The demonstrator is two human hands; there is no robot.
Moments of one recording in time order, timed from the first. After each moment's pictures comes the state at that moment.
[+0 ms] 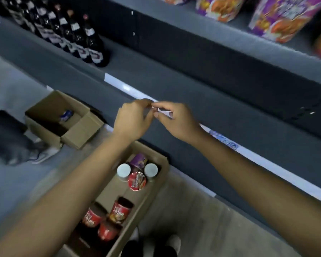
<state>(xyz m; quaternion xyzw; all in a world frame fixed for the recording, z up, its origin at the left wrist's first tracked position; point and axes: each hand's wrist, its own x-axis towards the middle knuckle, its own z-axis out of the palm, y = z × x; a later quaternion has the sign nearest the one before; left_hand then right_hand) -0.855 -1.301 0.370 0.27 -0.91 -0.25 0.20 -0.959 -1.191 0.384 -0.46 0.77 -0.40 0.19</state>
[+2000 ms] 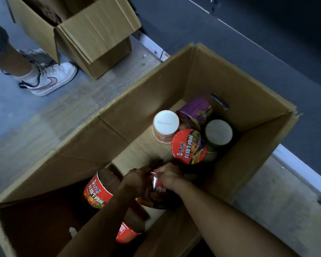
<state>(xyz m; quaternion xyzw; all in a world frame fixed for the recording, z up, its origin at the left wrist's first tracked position) -0.615 -1.324 -0.343 0.50 -0.72 -0.45 -0.17 -0.756 -1.267 -0.325 -0.27 0.77 -0.11 0.57</state>
